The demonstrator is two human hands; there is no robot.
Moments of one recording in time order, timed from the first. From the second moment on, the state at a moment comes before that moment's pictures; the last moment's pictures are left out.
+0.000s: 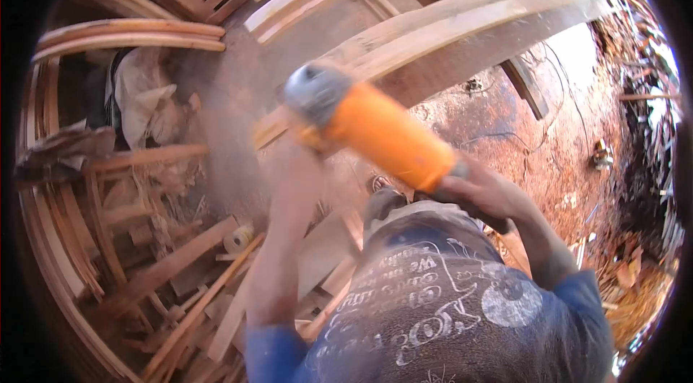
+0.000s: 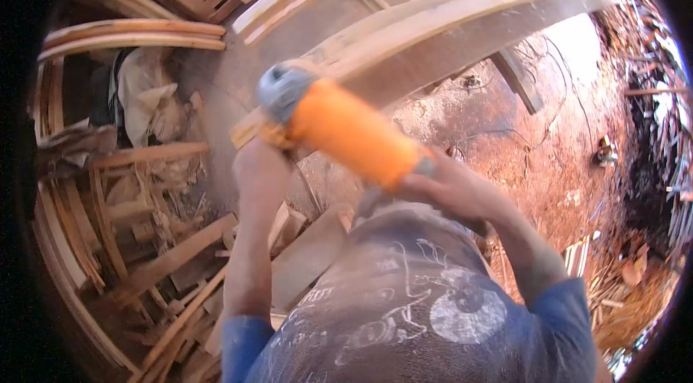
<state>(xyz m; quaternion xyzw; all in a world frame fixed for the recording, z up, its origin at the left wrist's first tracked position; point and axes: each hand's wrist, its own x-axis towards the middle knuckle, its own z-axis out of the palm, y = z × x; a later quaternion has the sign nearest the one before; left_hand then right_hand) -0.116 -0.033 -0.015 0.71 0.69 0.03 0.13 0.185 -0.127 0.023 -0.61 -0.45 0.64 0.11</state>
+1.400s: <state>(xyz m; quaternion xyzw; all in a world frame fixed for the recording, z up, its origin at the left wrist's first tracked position) 0.620 0.195 -0.005 0.93 0.36 0.02 0.11 0.781 -0.094 -0.010 -0.73 -0.13 0.55 0.38</state>
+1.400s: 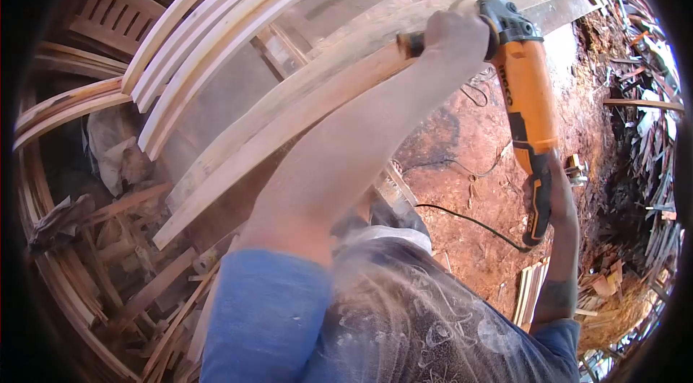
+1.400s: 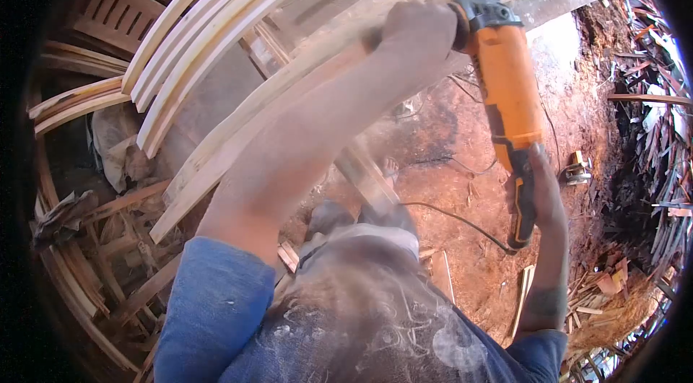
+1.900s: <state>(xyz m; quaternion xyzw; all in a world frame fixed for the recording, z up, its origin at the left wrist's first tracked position) 0.200 0.050 0.009 0.67 0.72 -0.04 0.16 0.501 -0.037 0.021 -0.57 -0.49 0.65 0.10</state>
